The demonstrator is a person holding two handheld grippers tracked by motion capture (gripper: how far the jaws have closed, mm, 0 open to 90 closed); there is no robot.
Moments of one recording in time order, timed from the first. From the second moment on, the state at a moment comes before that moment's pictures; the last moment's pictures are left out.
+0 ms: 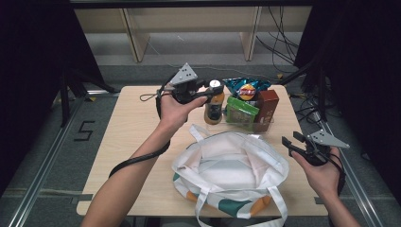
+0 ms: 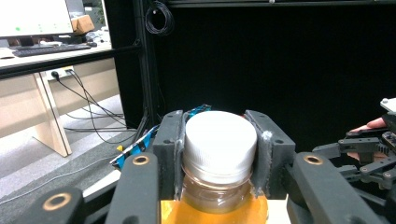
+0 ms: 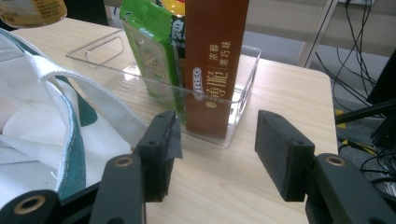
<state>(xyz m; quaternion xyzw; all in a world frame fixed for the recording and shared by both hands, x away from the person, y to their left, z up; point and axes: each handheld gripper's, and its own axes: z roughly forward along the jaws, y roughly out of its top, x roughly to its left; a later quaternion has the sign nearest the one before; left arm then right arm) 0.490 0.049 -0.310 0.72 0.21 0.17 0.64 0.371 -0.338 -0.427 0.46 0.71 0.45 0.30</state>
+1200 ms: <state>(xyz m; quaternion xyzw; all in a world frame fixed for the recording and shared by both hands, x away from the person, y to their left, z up) 0.506 0.041 -0.313 0.72 0.22 0.18 0.63 0.371 -0.339 -0.431 0.44 0.71 0.45 0.32</state>
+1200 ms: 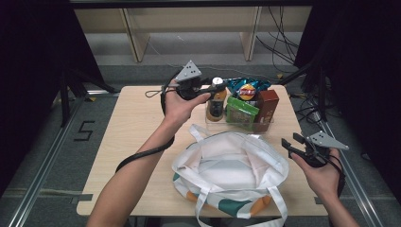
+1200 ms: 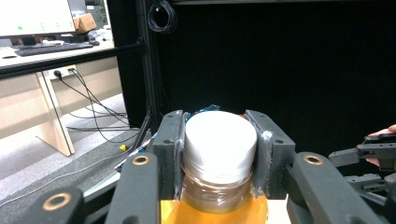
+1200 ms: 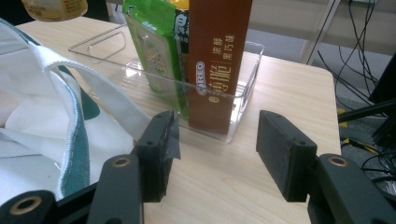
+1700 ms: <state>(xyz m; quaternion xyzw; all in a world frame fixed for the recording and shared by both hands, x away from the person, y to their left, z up) 0.515 0.041 -0.315 0.72 0.22 0.18 0.63 0.369 -0.337 -0.431 0.45 0.70 0.45 0.32</state>
